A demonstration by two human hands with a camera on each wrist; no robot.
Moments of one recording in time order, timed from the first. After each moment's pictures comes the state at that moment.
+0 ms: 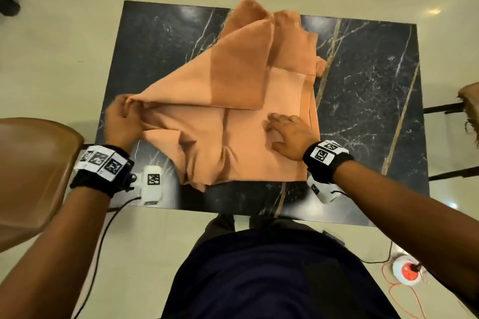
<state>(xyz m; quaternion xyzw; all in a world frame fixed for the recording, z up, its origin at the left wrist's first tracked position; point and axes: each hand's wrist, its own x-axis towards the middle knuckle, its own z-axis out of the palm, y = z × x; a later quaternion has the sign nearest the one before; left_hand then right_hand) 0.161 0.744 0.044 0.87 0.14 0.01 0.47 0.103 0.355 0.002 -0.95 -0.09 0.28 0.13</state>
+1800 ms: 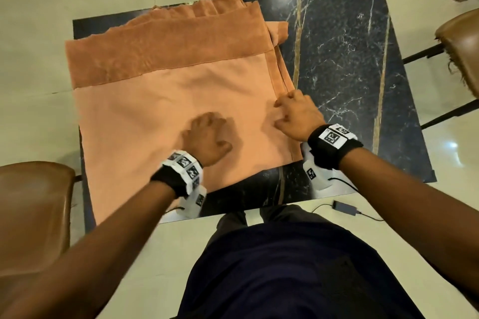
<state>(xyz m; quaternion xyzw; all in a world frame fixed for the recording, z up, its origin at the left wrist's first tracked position) 0.131 0.590 0.020 0.93 -0.23 -0.28 0.10 0.079 0.329 0.023 -0.95 0.12 0.21 0.21</state>
